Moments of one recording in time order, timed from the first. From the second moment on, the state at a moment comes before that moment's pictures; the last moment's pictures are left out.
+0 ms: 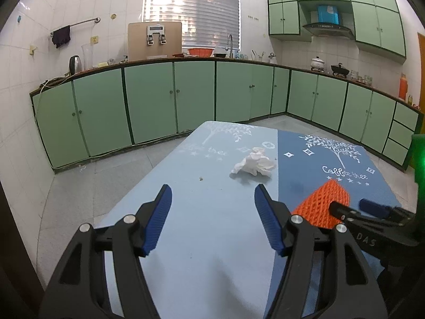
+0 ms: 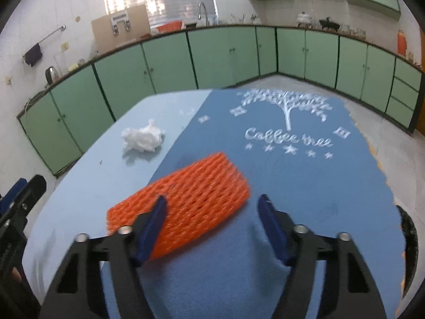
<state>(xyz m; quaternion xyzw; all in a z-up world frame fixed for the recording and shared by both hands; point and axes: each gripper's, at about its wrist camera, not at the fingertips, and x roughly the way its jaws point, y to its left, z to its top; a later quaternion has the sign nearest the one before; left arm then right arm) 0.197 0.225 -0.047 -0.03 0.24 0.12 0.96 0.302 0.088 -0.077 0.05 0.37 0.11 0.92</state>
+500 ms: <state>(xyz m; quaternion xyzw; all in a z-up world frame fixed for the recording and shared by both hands) 0.254 0.212 -0.047 -0.04 0.26 0.09 0.96 0.304 0.058 -0.058 0.07 0.33 0.12 0.93</state>
